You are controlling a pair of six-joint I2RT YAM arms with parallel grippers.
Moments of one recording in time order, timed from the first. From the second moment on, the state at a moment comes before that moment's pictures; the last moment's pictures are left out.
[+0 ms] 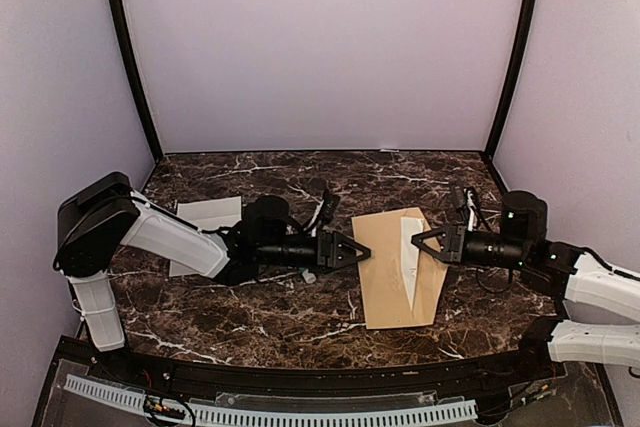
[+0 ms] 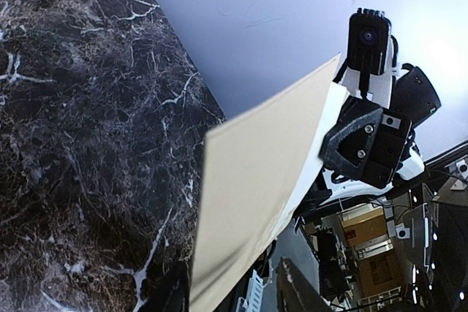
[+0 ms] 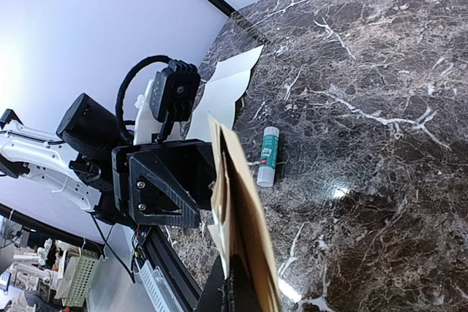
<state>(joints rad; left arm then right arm) -0.97 1.87 0.92 0.73 0.52 -0.95 0.65 0.80 0.43 0.04 -0.42 0.71</state>
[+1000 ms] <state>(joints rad) -0.96 1.84 0.86 0.91 0.70 -0.89 0.59 0.87 0.53 -0.20 -0.41 0.69</state>
